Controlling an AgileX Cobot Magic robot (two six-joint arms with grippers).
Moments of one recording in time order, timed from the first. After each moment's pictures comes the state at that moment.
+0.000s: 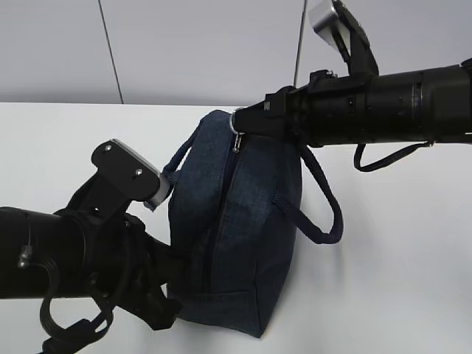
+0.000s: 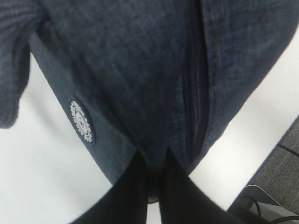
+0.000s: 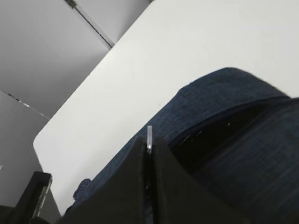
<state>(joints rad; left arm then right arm) -0.83 1.46 -0.60 -0.51 0.04 0.42 0.32 1.62 -0.96 1.78 0.65 -1.49</state>
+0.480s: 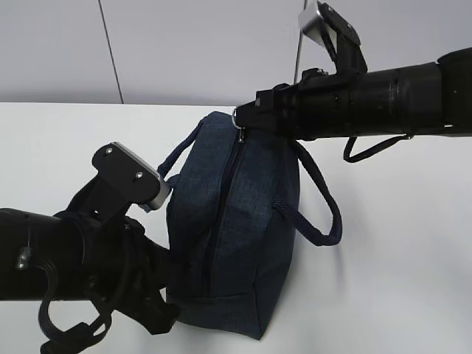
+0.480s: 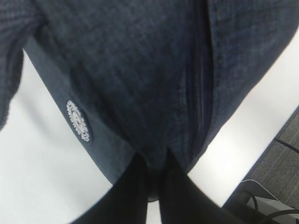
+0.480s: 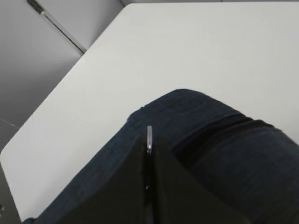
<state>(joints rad) -0.83 1.46 -0.60 -0.51 0.06 0.42 0.32 1.70 -1.04 1.79 0.58 -1.51</state>
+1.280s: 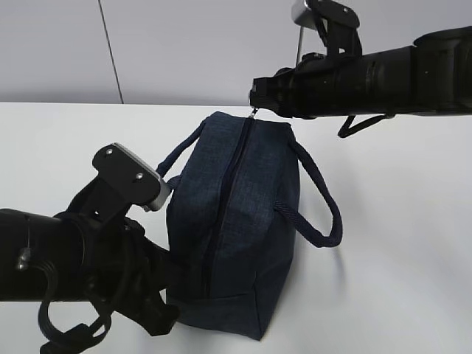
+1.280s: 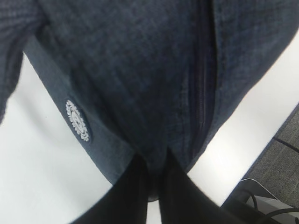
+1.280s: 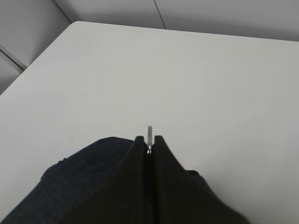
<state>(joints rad) -0.83 1.46 -0.60 -0.51 0.06 0.42 0.32 1.79 -1.15 1.80 0.39 -1.58</state>
